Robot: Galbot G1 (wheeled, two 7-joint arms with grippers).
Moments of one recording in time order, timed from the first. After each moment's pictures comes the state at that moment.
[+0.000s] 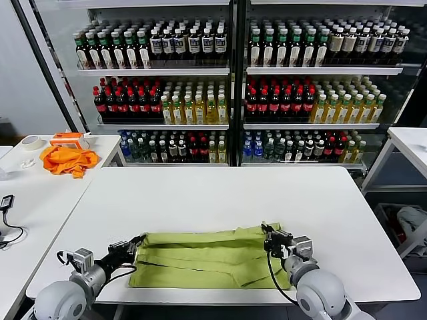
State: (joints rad) left arm 1.36 -0.79 -0.42 -1.86 -0.75 0.32 0.09; right arm -1.17 1.02 0.18 2.01 0.60 -0.54 0.28
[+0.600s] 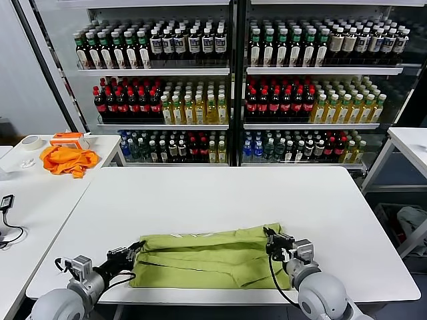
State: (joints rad) left arm 1.43 -0.80 -0.45 -1.90 -0.73 0.32 0.09; right arm -1.19 1.01 0.19 1.99 0.58 -0.53 0.27
